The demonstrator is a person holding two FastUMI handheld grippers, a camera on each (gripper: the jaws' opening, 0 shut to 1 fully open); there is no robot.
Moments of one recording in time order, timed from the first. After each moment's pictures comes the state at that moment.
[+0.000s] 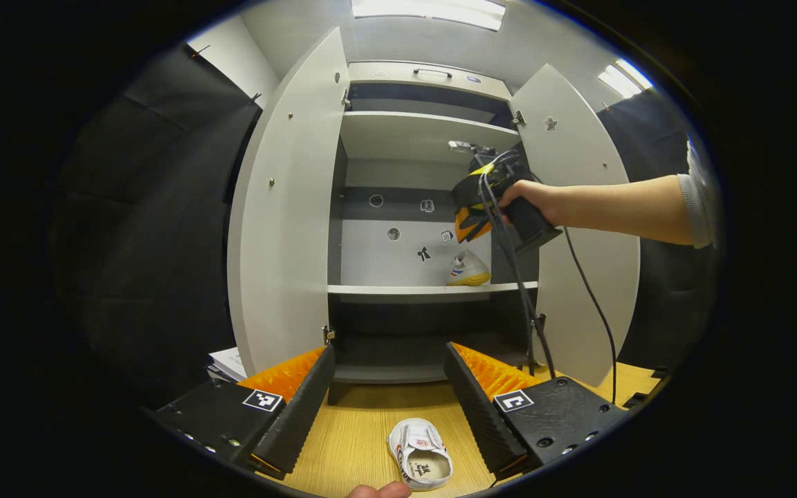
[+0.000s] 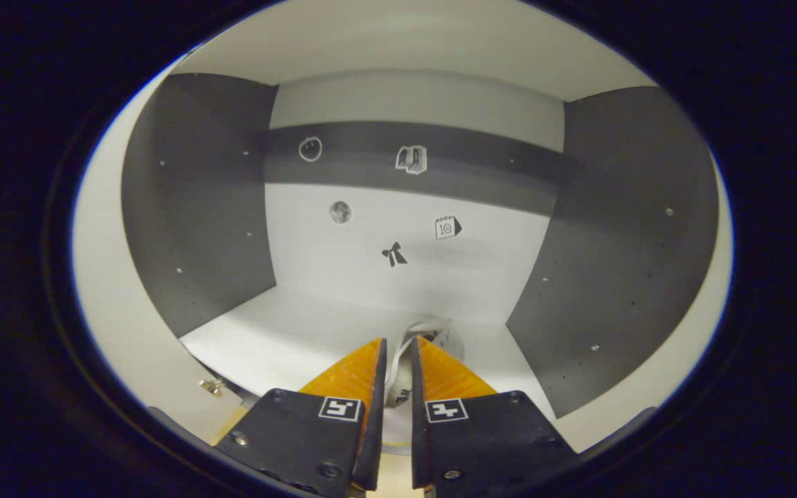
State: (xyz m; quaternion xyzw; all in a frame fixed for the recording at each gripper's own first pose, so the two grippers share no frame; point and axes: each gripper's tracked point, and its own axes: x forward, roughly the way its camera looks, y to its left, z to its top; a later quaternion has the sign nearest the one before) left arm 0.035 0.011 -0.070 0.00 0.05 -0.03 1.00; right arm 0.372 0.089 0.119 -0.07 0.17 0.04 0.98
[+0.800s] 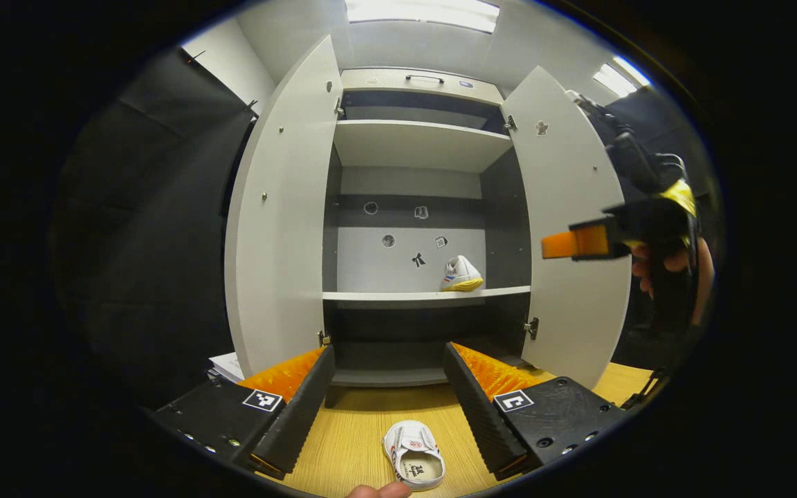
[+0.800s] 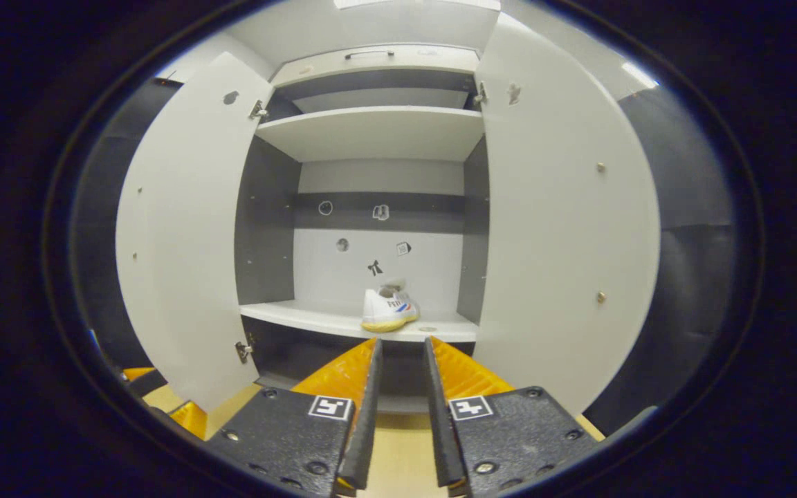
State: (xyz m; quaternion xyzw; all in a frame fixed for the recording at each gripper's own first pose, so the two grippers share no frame) left arm 0.031 0.005 -0.064 0.01 0.04 -0.03 1.00; right arm 0.129 0.028 0.048 -0.06 -0.01 -0.01 1.00
